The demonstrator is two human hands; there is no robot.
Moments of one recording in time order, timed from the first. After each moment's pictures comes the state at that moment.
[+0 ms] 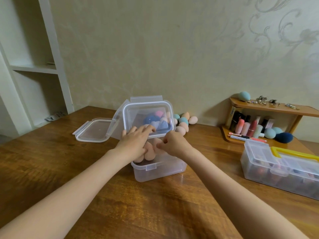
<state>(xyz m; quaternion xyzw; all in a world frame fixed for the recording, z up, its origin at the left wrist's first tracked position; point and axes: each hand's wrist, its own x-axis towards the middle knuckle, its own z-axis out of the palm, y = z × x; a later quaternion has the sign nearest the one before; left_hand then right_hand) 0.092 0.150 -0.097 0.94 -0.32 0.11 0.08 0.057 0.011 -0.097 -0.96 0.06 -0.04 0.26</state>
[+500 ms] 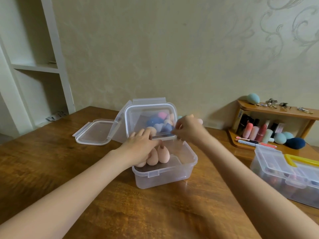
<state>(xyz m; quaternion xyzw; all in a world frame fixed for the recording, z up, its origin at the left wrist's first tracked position) 0.102 0.150 -0.095 0.92 -0.39 0.08 0.01 0.079 -0.020 -0.061 -0.97 0.09 -0.12 0.20</state>
